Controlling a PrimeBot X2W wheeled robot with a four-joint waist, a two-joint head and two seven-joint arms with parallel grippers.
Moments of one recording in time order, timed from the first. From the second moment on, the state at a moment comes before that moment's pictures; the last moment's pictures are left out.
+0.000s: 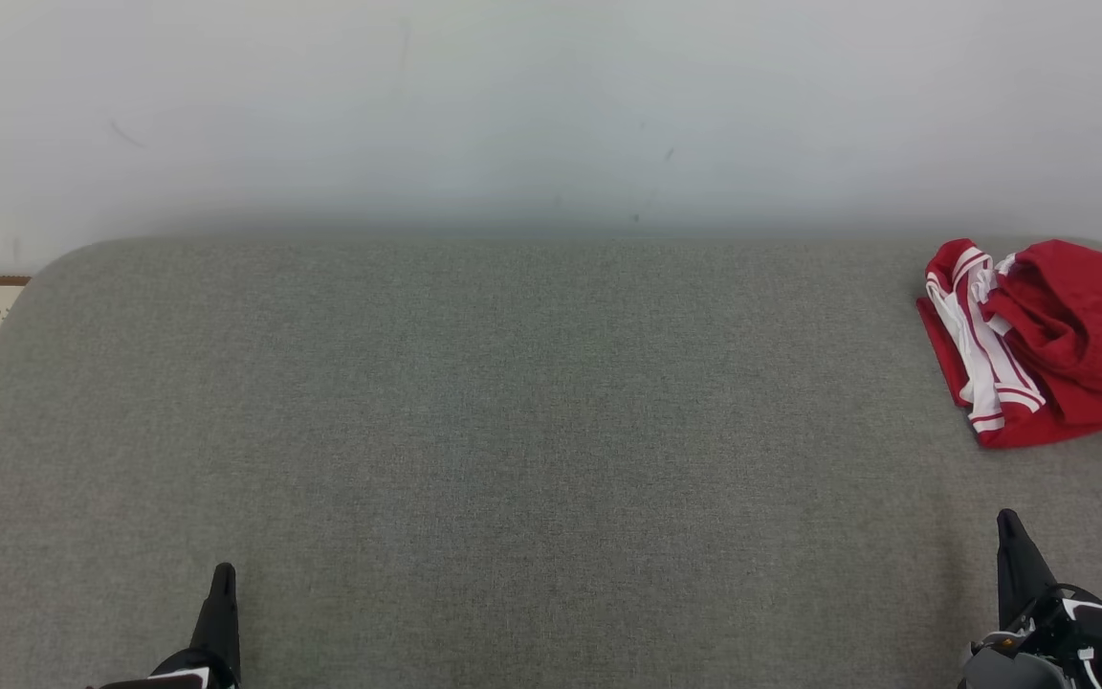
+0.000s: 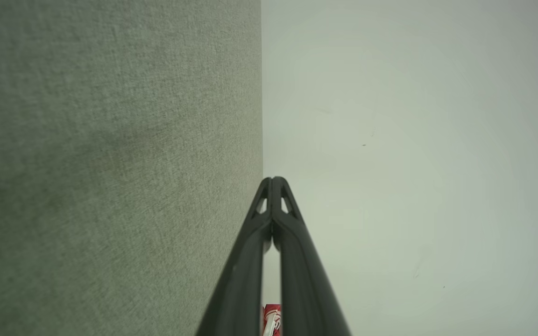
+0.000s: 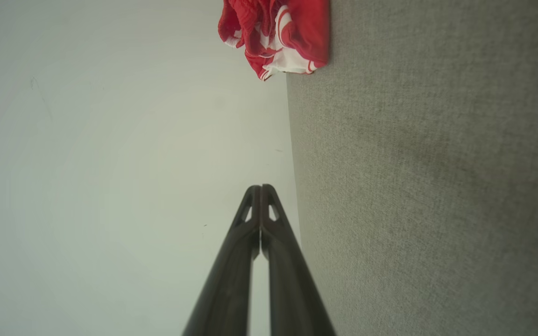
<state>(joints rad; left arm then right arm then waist) -0.21 0.05 0.02 0.35 -1.62 -0.13 0.04 -0.19 -0.06 -0.21 0.33 1.60 0.13 0.18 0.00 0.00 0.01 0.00</state>
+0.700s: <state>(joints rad) -0.21 0.05 0.02 0.35 -1.62 -0.13 0.04 -0.19 -0.06 -0.21 0.33 1.59 0.13 0.18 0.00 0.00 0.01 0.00</state>
